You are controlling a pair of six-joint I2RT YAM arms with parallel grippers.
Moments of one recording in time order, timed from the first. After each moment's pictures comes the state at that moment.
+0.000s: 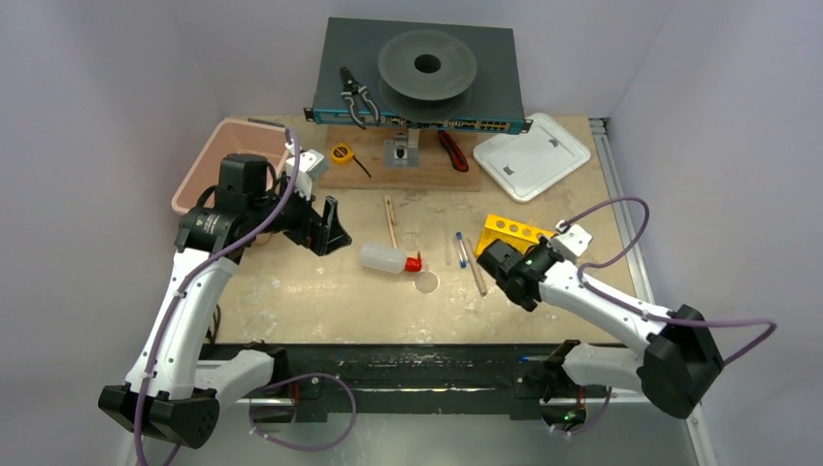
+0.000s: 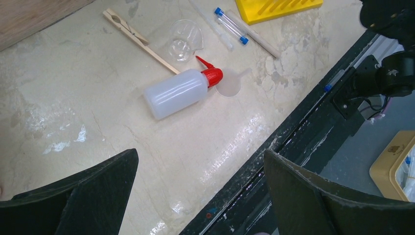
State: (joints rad) left arm -0.21 1.06 1.28 -0.96 0.58 0.10; right arm 0.72 1.21 0.75 -1.13 1.34 1.61
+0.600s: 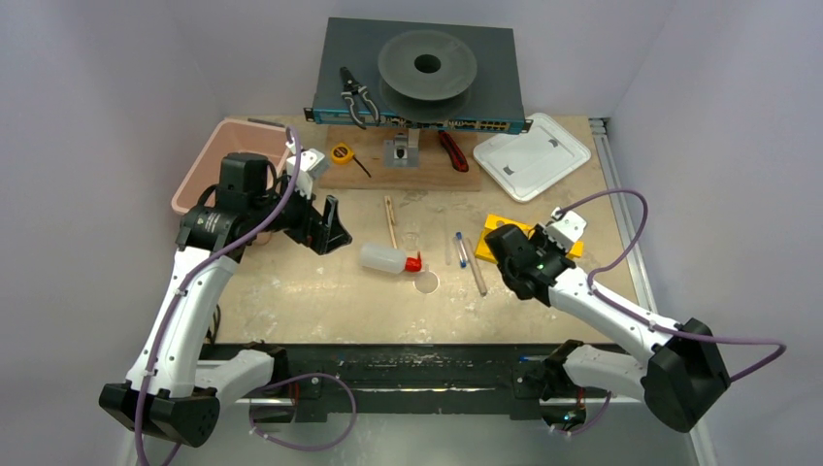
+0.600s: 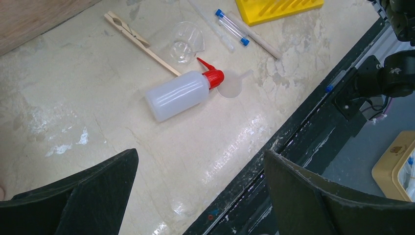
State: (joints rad) left arm -0.21 1.06 1.28 -0.95 0.58 0.10; right arm 0.64 1.10 0.68 -0.57 1.29 1.06
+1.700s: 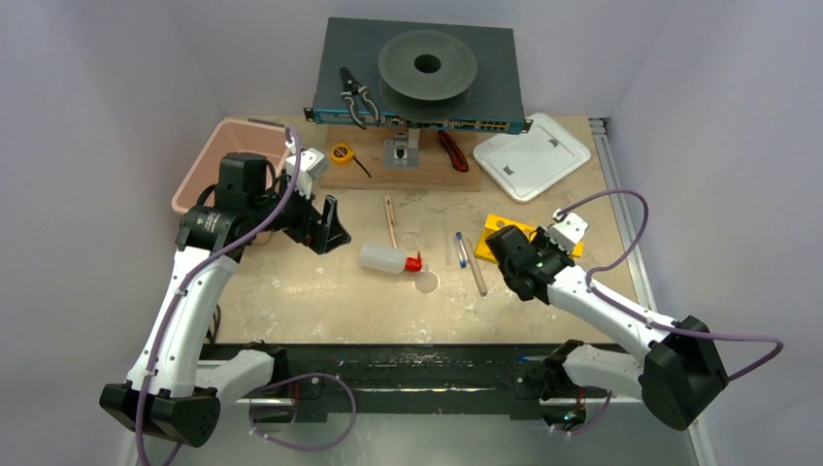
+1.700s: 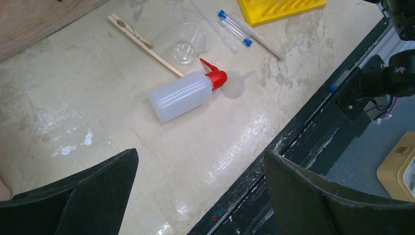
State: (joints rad) left arm -0.20 1.06 1.28 -0.94 0.58 0.12; right arm 0.62 1.13 0.68 -0.63 1.26 1.11
